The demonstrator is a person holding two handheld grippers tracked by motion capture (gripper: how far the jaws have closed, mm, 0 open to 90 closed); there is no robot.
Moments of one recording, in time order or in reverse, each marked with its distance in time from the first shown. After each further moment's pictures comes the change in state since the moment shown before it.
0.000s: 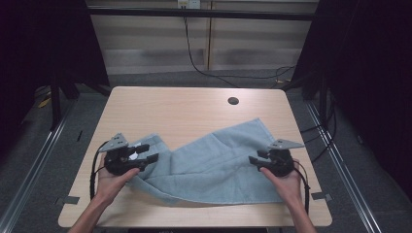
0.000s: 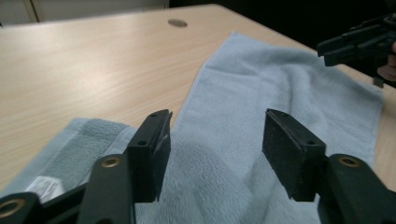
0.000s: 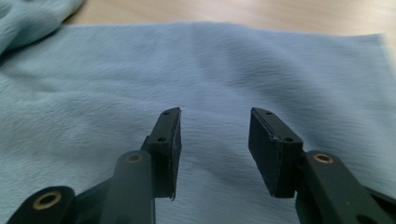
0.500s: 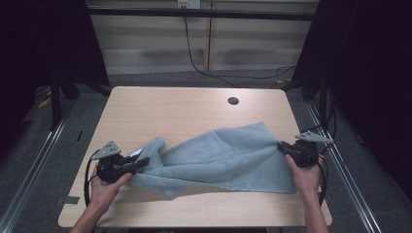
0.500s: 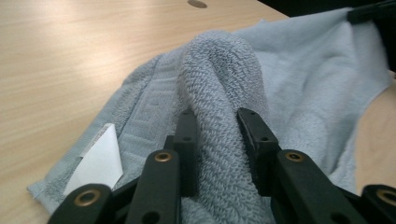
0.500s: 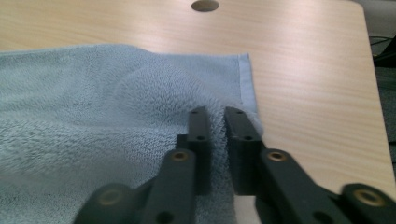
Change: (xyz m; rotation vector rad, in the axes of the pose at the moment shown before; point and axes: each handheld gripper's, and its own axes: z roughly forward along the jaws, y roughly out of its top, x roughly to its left) left arm 0.000 -0.030 -0.034 -0.006 0.030 -0.025; right arm -0.065 -0.005 -0.034 -0.077 -0.218 0.116
